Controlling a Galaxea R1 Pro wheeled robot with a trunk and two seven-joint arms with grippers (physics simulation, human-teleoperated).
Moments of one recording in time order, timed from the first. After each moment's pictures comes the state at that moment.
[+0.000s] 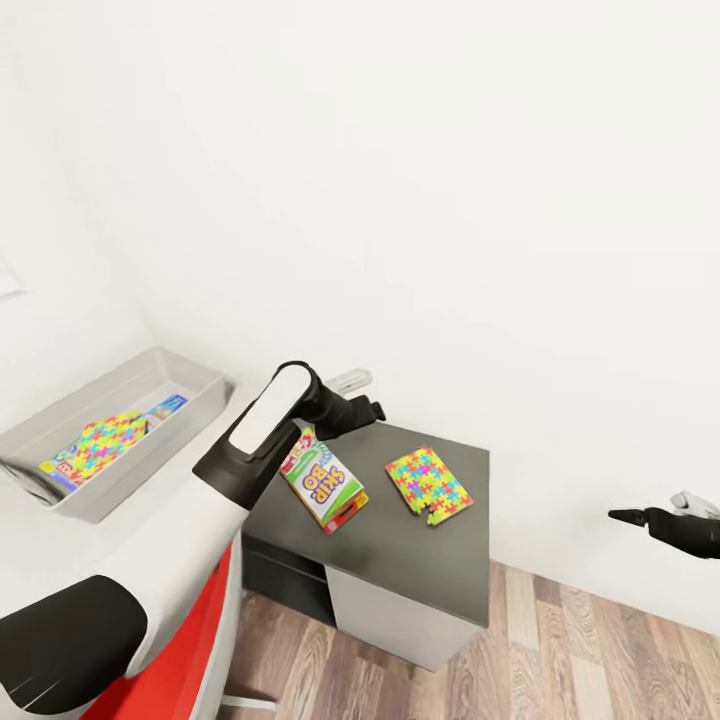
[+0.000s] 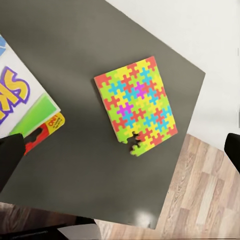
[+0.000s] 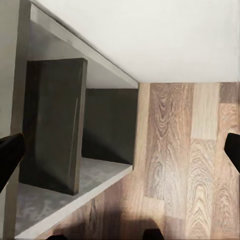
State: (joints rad) left arm -1.07 -0.12 -0.52 -1.13 1.60 0.81 1.10; right arm -0.84 -0.61 -0.53 -0.39 0.27 0.63 0.89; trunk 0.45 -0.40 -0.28
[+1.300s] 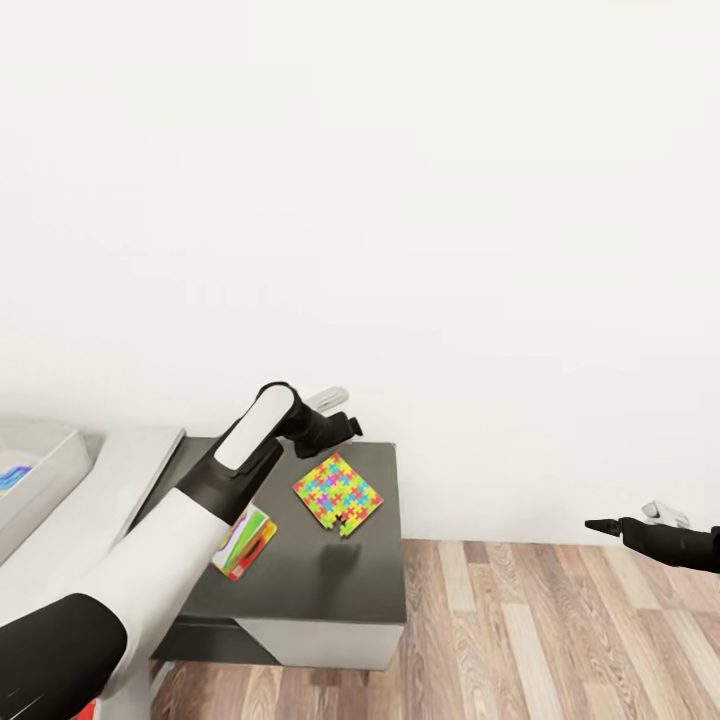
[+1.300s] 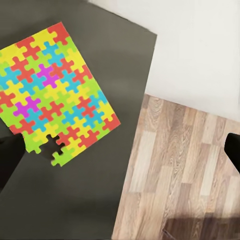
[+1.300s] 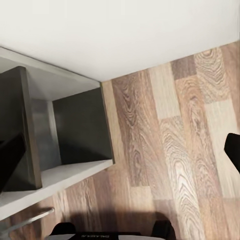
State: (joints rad) left arm -1.01 -0.05 -0.52 -1.11 1.60 0.75 1.09; right arm -0.81 -0.54 -0.52 -0.40 0.27 0.62 0.89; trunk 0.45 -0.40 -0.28
